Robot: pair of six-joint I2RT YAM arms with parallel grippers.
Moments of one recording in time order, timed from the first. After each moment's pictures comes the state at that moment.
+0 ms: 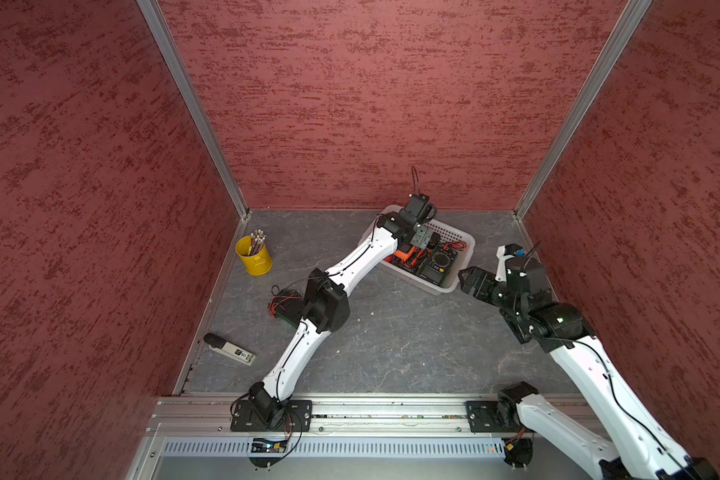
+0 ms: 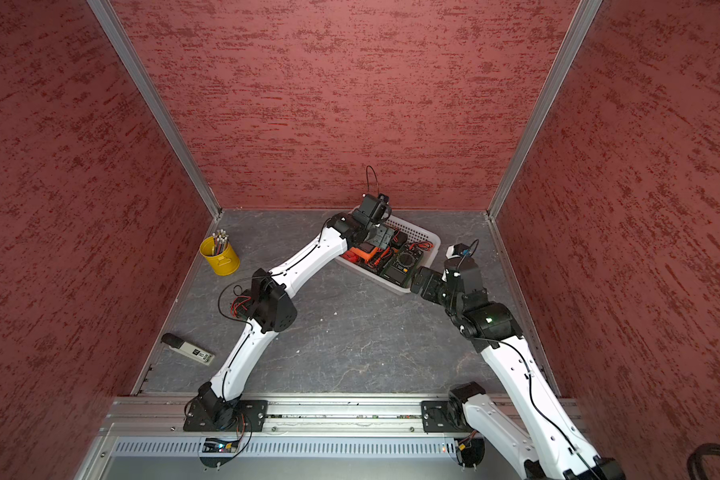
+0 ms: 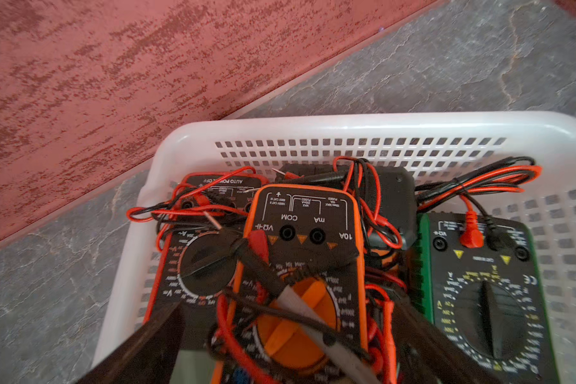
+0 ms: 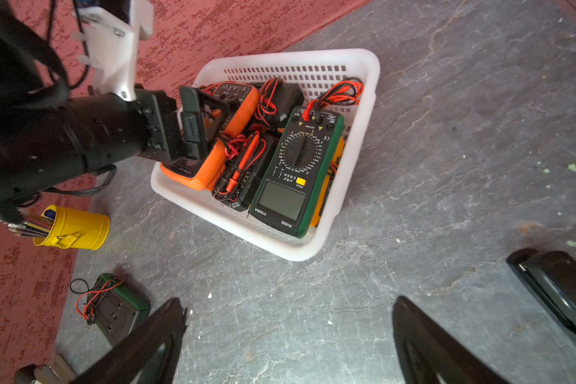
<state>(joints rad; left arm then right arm) -0.73 2.42 2.50 -0.87 -0.32 -0.10 0.32 0.87 0.96 -0.73 0.03 0.61</state>
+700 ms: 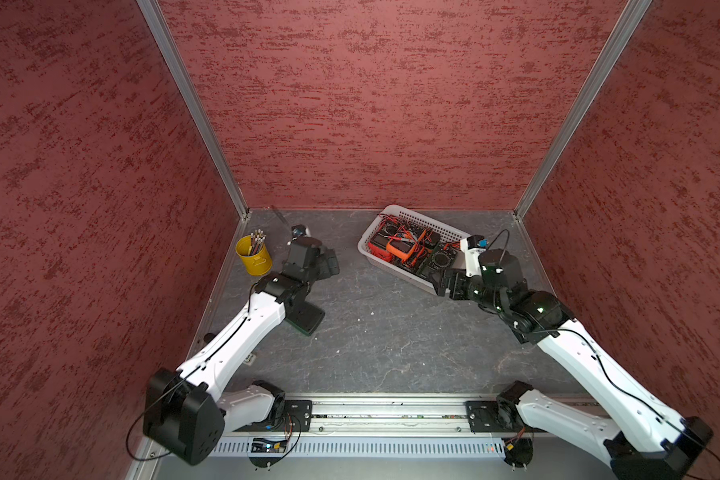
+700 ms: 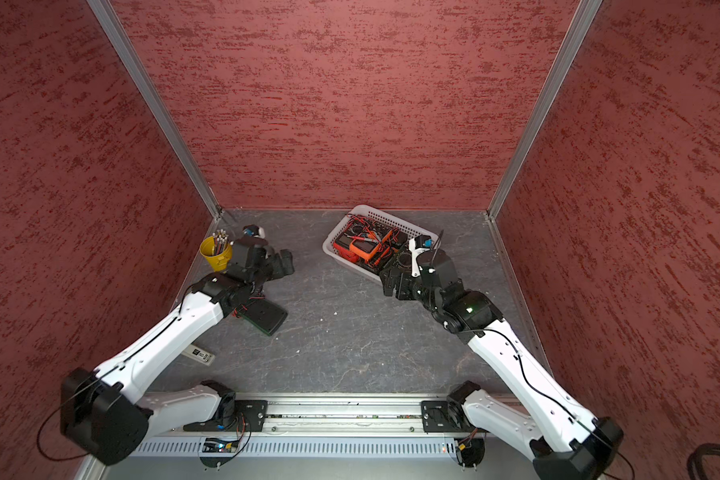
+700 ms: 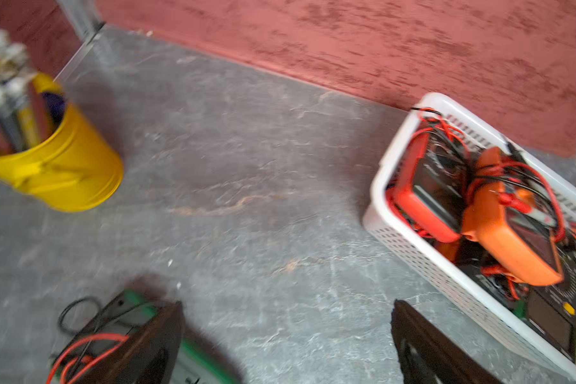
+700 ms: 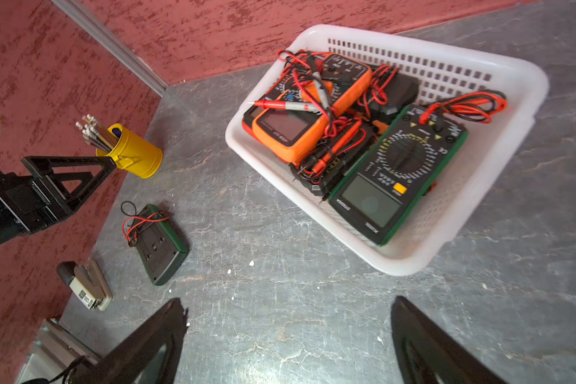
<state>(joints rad) -0.35 1.13 0.90 -0.46 -0.27 -0.54 0.60 1.02 1.06 -0.65 0.02 0.50</state>
